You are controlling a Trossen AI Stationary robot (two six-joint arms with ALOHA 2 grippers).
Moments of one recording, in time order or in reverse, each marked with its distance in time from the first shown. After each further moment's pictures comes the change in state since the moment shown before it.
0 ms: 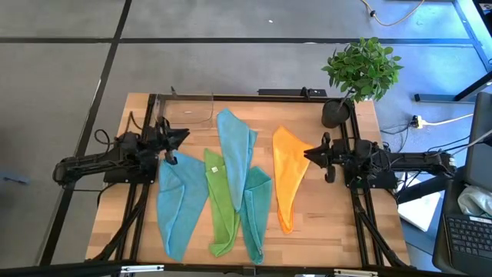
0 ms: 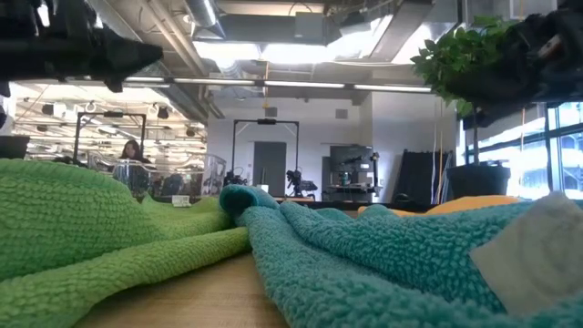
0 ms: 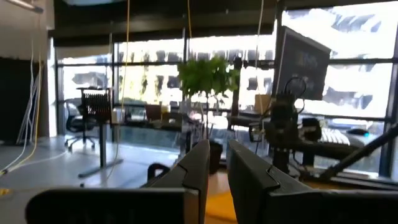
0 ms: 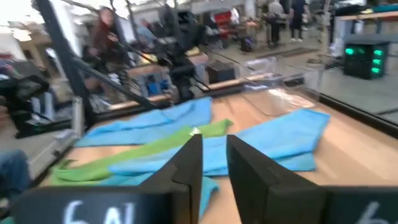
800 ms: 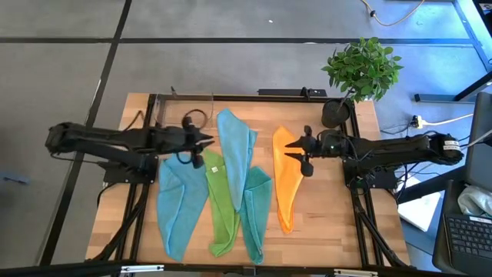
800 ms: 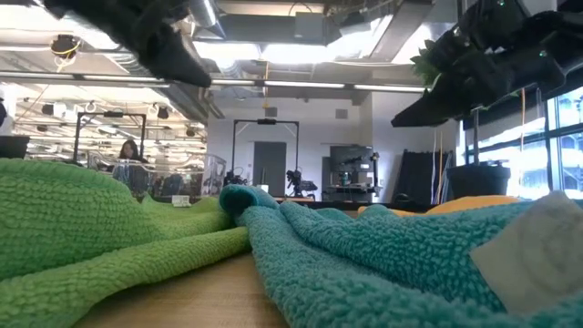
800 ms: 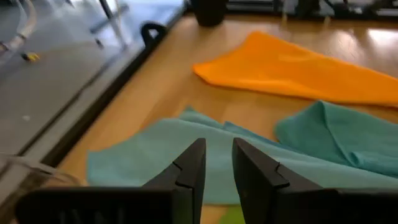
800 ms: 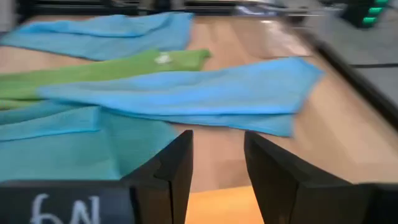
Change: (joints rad) left arm -0.224 0.902 0.644 -0.562 -0.239 -0.075; right arm -0.077 0.679 0.294 0.012 -0.068 -0.243
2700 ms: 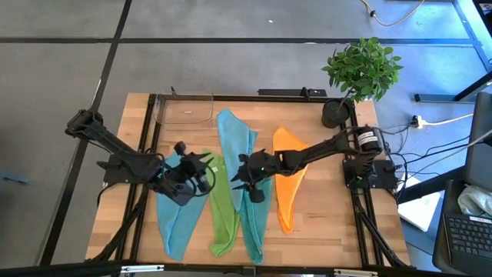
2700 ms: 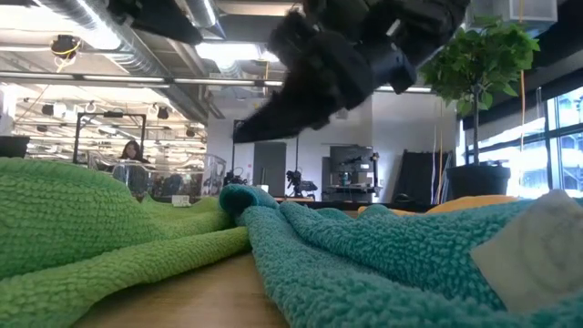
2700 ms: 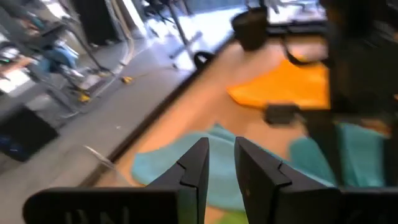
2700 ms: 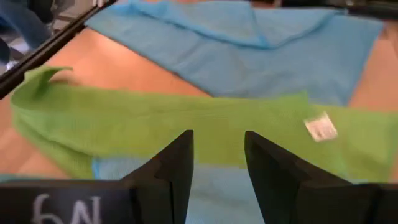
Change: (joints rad) left arm -0.563 0.294 0.238 -0.308 -0.813 -0.477; right arm 0.245 0.992 0.795 0.043 -0.143 -0.058
